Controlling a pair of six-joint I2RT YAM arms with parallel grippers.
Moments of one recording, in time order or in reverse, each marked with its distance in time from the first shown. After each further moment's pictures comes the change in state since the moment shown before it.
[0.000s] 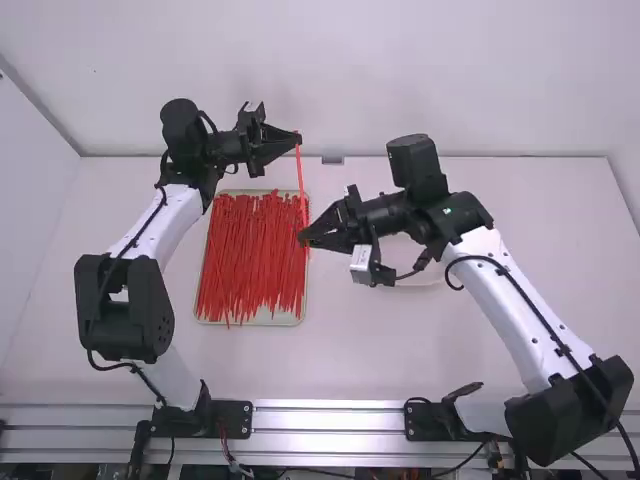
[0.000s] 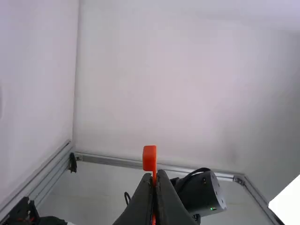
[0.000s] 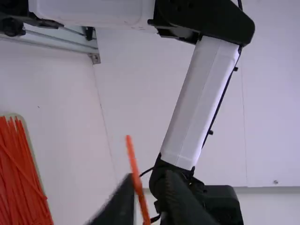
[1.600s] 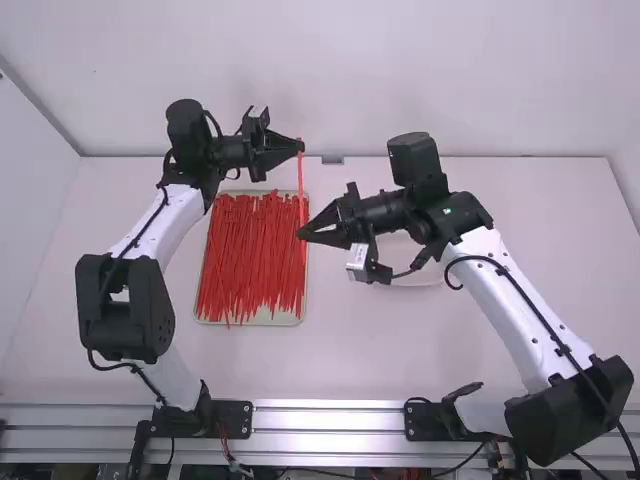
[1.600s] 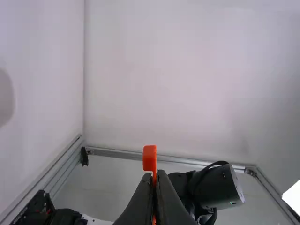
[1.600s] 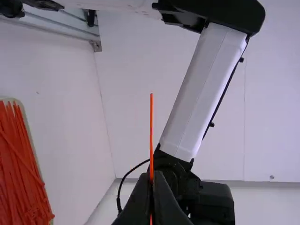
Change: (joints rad) left arm -0.010 0.000 0.000 -0.102 0.035 0.145; right arm 0.000 0.000 0.000 0.038 0.047 0.000
